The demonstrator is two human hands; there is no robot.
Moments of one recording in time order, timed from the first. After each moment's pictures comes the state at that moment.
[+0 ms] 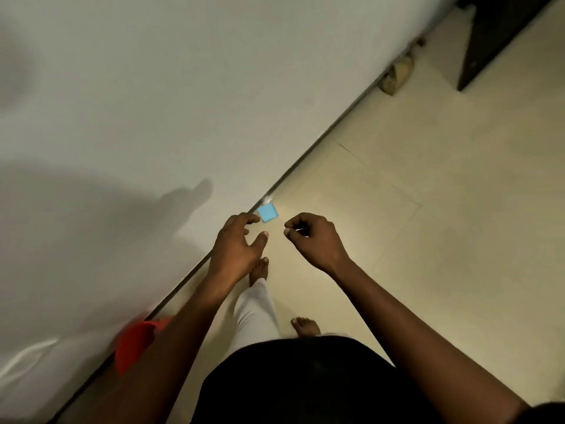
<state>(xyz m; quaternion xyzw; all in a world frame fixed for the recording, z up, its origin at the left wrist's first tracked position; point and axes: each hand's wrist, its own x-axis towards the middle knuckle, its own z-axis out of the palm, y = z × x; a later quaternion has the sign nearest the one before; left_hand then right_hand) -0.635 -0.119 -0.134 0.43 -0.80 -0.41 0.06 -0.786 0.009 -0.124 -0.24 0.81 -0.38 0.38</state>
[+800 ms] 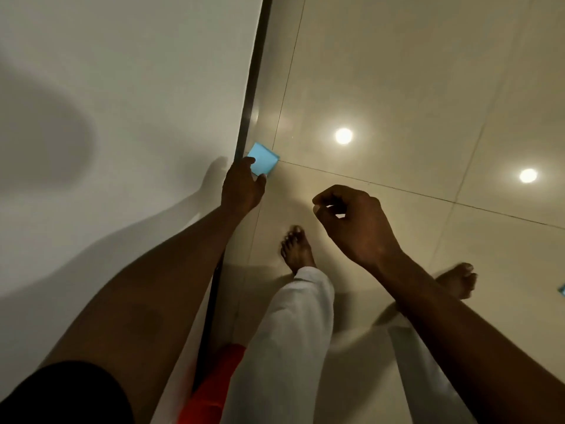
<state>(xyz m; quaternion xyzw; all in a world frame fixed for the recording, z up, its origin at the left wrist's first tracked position) -0.790 -0.304 -0.674 0.28 -0.89 -0.28 -0.23 -0.818 -0.059 -0.529 0.00 0.84 -0.40 0.37</state>
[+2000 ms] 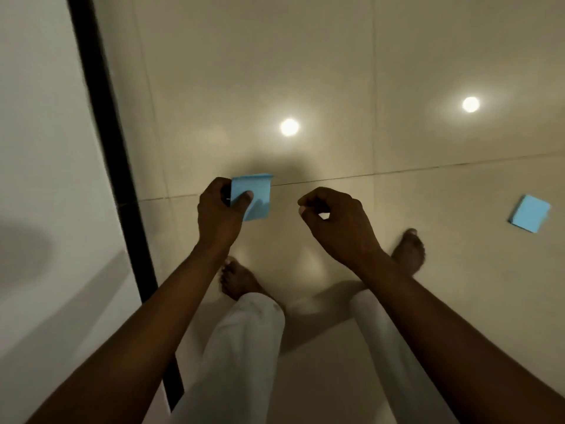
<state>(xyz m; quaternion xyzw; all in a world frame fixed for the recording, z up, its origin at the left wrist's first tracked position) -0.849 -0.102 -0.707 0.27 -0.83 -0.45 -0.19 -0.836 0.118 -0.639 0.15 0.84 -0.43 0.29</state>
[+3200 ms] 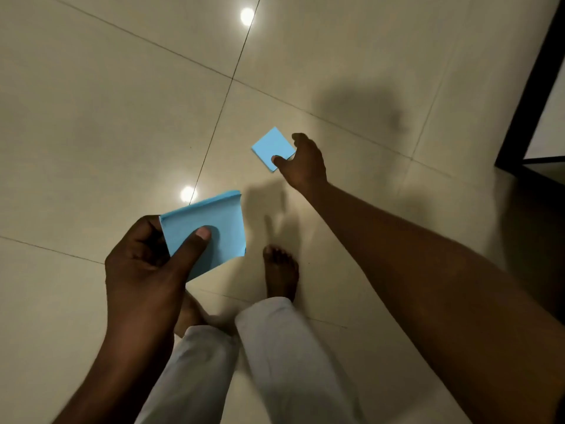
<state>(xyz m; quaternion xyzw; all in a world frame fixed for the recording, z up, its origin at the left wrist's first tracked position) -0.830 0.470 -0.526 -0.09 -0.78 -0.44 -0.43 -0.683 0.678 -0.738 0.66 0.64 -0.39 0.03</state>
